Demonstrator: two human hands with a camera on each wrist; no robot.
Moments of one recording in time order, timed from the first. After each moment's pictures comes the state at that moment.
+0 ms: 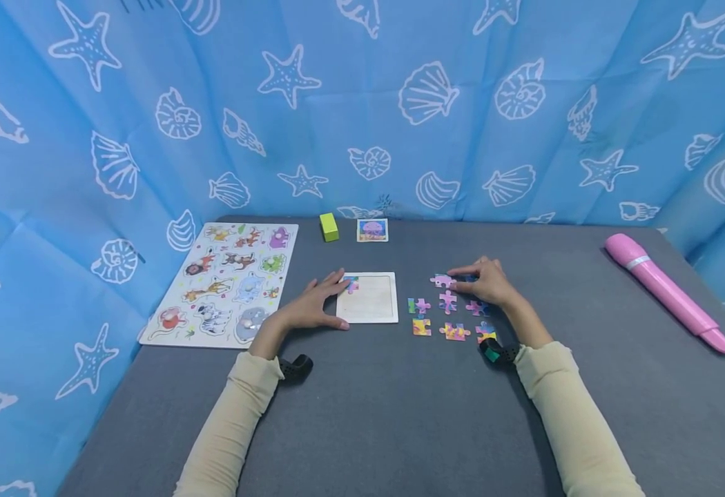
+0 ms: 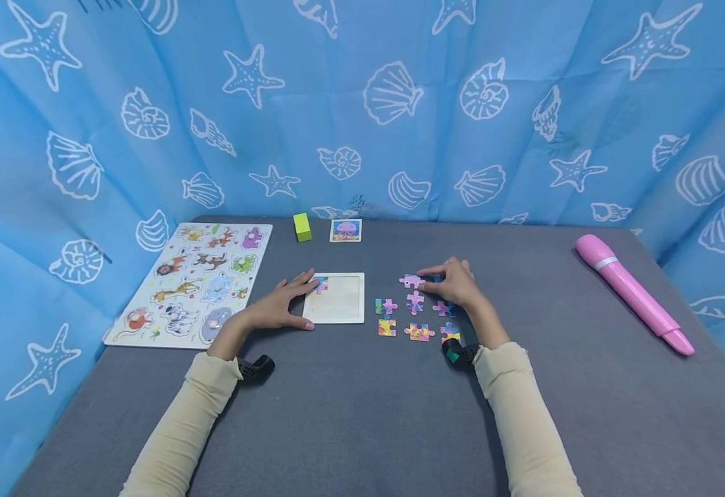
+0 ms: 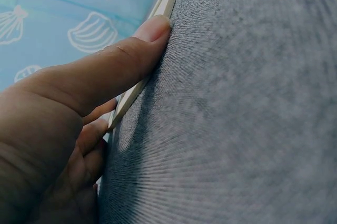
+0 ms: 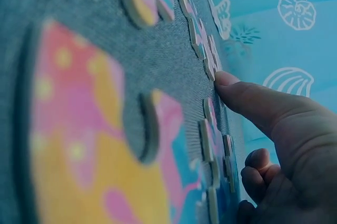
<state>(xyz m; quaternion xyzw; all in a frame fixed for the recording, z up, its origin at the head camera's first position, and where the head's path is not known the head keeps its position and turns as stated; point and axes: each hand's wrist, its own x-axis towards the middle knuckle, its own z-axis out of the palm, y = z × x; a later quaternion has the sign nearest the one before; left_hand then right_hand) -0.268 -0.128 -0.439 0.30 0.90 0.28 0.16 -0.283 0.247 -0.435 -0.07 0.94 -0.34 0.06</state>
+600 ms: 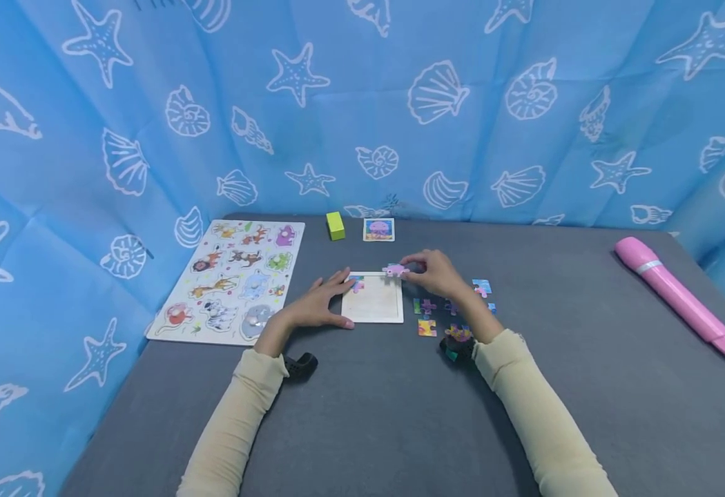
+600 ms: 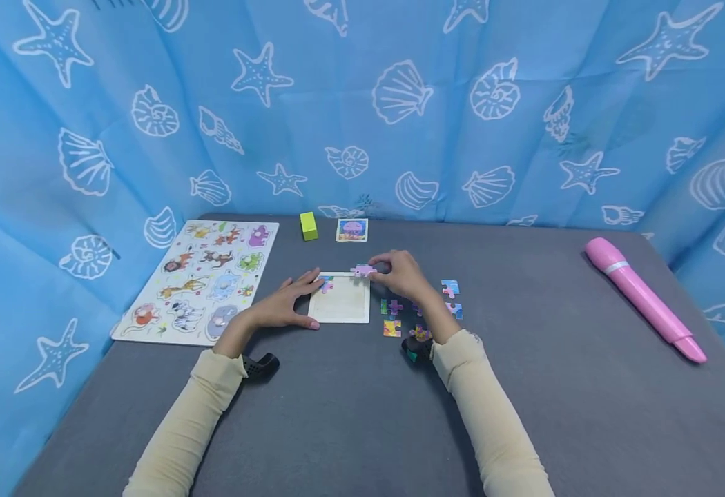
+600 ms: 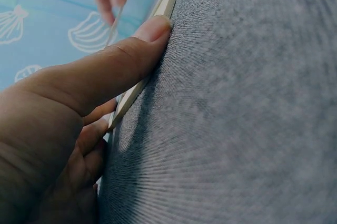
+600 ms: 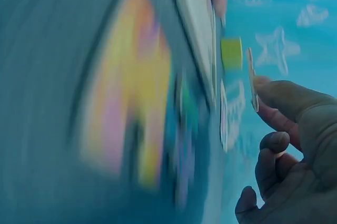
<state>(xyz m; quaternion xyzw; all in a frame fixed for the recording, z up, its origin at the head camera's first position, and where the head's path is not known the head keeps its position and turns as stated) -0.269 -0.128 -0.441 0.29 0.91 0.26 0.15 -0.293 0.149 -0.414 -0.20 0.91 -0.36 0.00</state>
